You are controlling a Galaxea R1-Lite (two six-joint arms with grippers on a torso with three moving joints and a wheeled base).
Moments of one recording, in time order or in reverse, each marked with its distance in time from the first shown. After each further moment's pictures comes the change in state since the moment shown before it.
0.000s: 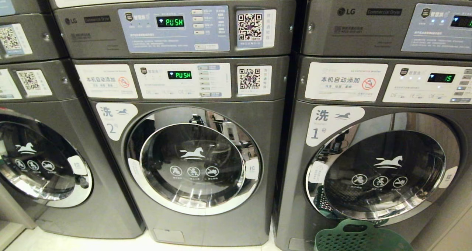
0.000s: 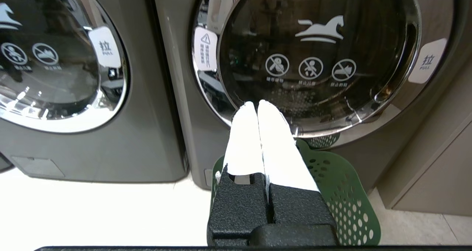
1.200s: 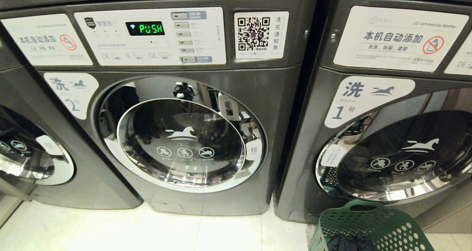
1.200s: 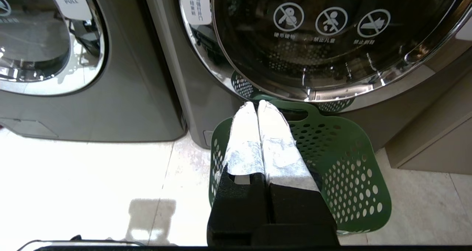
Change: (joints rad) left arm 0.000 0.000 0.000 -0.001 0.000 -0.004; right arm 0.000 0.000 0.000 0.001 0.000 0.007
